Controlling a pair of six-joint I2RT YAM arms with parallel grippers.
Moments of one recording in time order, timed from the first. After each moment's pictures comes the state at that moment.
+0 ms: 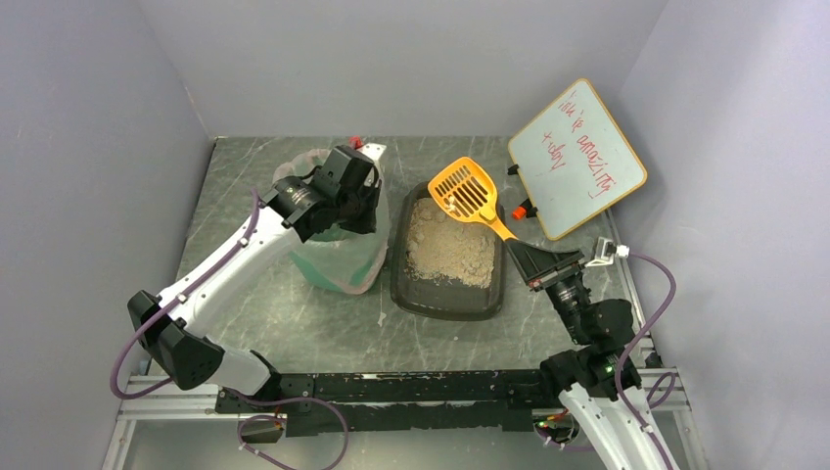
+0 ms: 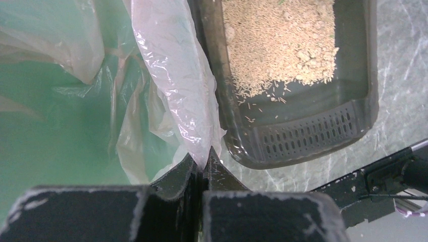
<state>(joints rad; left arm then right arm) -0.69 1.43 1.54 -0.92 -0.11 -0.36 0.37 0.16 0.38 0.05 -0.08 1.24</state>
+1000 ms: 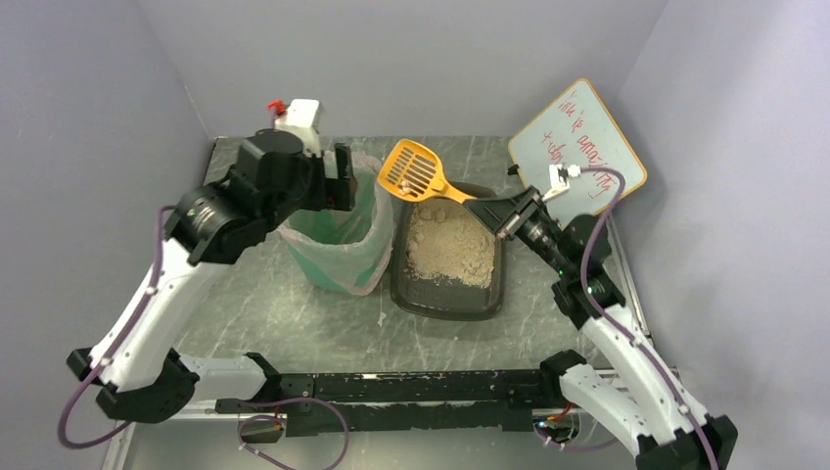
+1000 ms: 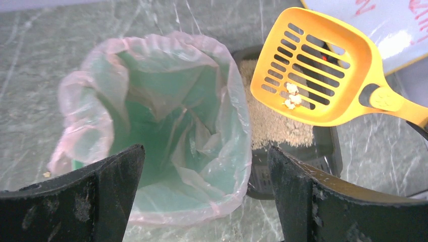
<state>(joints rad) -0.72 1.26 1.79 -1.01 -0.33 -0.36 0.37 0.74 0.68 0.21 -0.36 1.04</state>
